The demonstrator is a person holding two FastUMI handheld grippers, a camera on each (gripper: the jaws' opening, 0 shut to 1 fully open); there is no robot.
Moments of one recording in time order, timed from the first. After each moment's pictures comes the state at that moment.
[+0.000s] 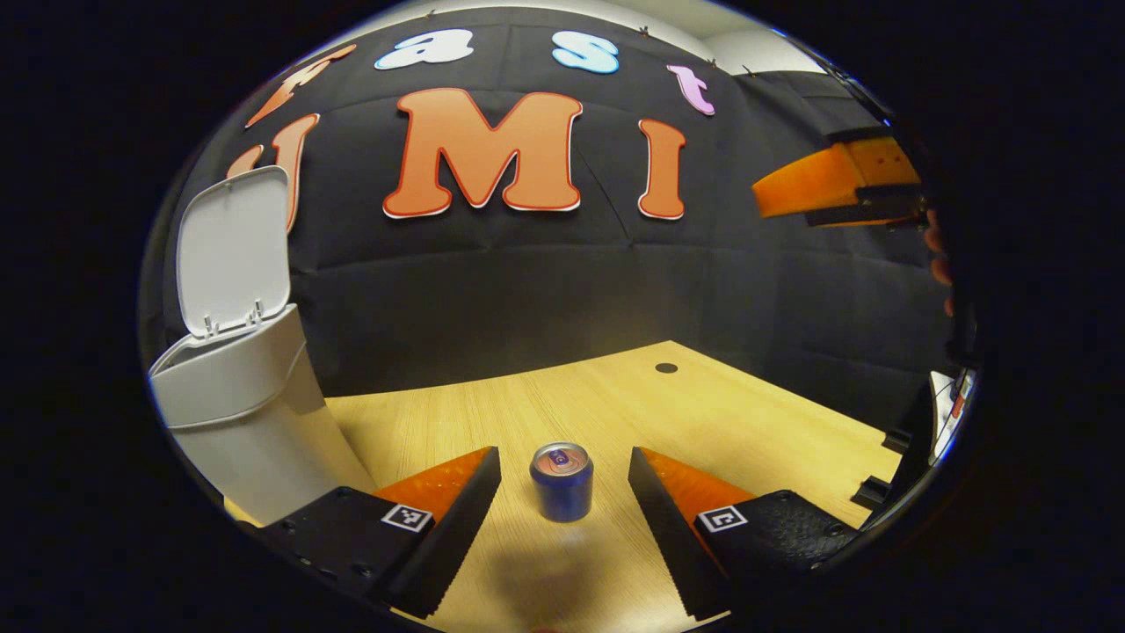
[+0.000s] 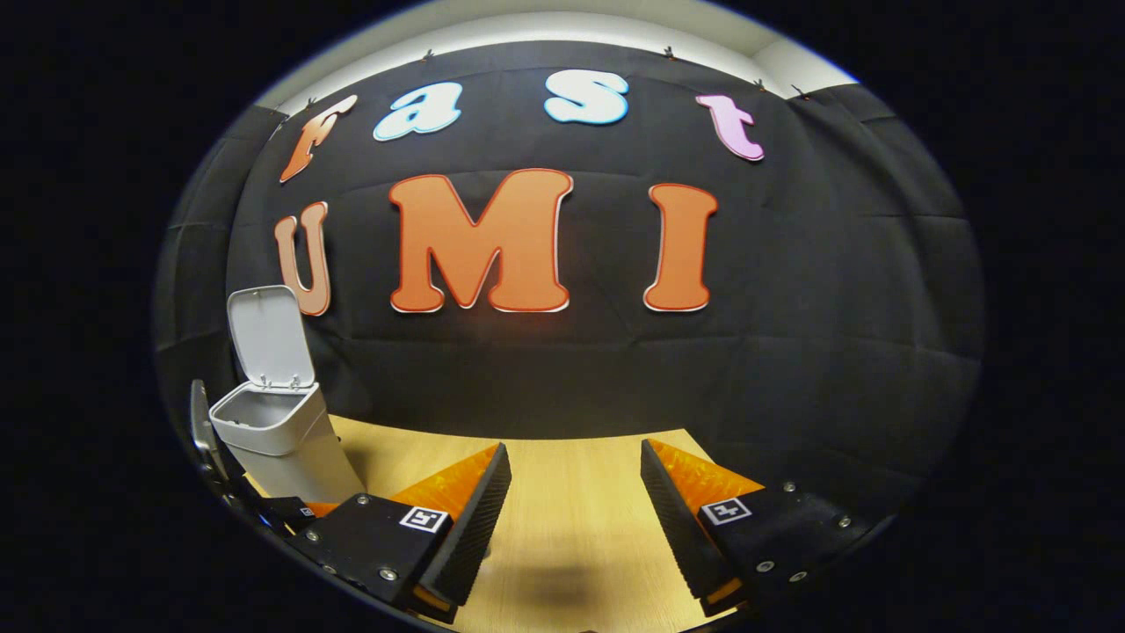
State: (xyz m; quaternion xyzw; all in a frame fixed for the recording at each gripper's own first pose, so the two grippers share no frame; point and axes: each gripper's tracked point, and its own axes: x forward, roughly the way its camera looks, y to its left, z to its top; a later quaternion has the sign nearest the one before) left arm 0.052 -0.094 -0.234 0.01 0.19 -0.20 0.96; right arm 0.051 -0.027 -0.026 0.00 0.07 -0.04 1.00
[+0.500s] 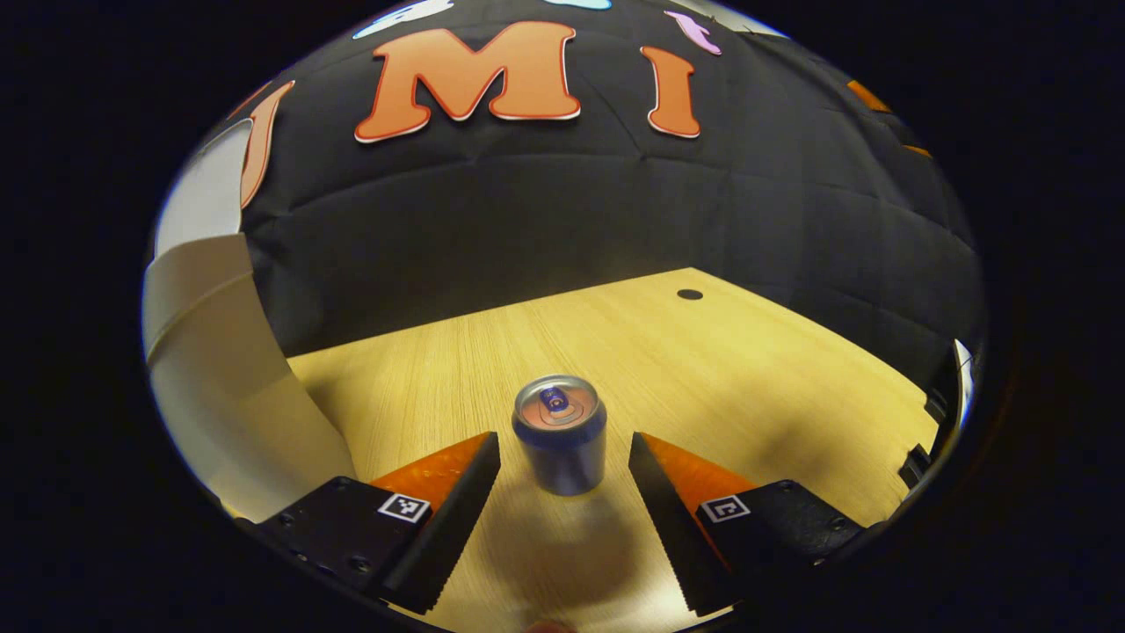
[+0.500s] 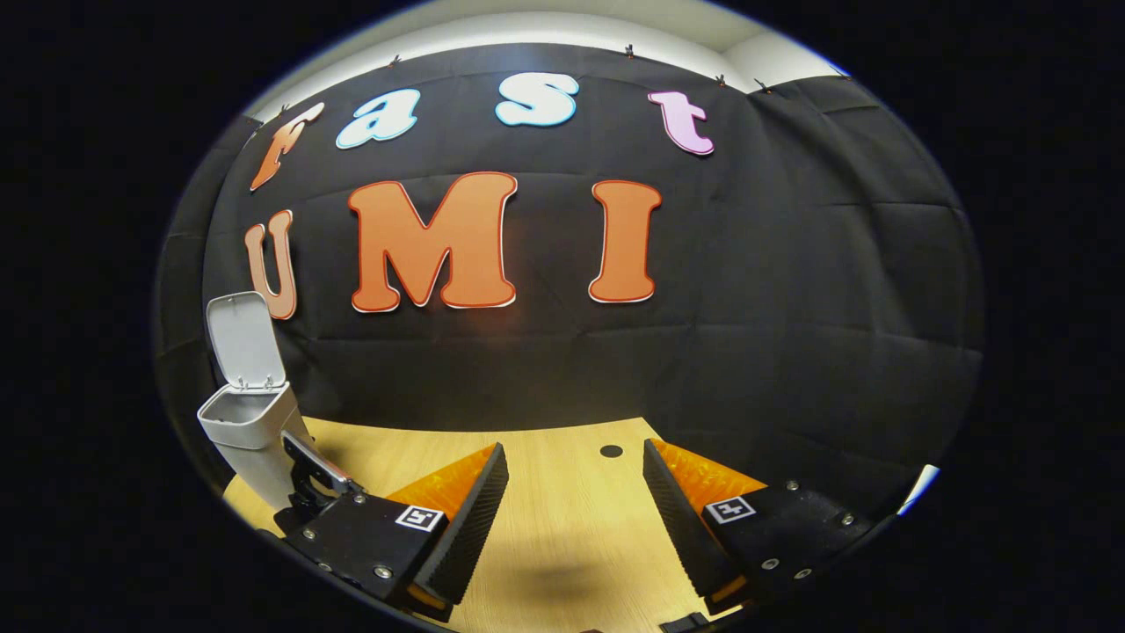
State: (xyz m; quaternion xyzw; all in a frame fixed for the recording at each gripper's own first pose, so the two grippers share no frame) left arm 0.079 -0.111 -0.338 0.05 0.29 -0.18 0.94; right arm 0.022 -0.067 -0.031 0.01 0.08 -0.09 0.99
